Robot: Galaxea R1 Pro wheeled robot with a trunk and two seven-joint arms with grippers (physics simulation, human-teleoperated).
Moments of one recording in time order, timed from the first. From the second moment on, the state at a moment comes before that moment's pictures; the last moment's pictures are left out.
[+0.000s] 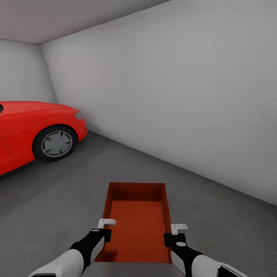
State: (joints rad) left arm -0.67 -0.12 0.05 -0.21 -0.09 0.20 0.17; right arm -0.68 0.13 1.05 -0.01 -1.00 -0.15 -0.22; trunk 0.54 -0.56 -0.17
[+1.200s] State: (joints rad) left arm -0.67 -0.12 0.05 -0.21 -0.09 0.20 0.17; right arm -0.68 0.13 1.05 -0.01 -1.00 -0.15 -0.22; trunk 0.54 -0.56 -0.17
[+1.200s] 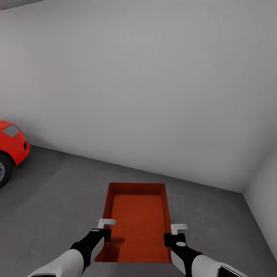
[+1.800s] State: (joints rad) left arm -0.67 -0.12 0.05 -0.21 -0.09 0.20 0.17; right arm -0.68 0.13 1.05 -0.01 -1.00 -0.15 -0.22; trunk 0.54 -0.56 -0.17
